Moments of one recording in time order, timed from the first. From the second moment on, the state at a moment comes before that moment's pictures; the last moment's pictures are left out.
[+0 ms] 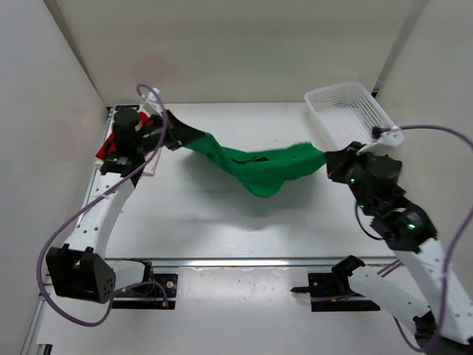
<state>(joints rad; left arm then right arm) -0.19 1.25 1.14 -0.13 0.69 -0.71 0.48 0.74 1.06 -0.58 0.34 0.50</state>
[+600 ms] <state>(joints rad) 0.28 1.20 1.08 0.32 0.83 -1.15 0.17 1.22 1.57 -0.50 0.09 0.27</state>
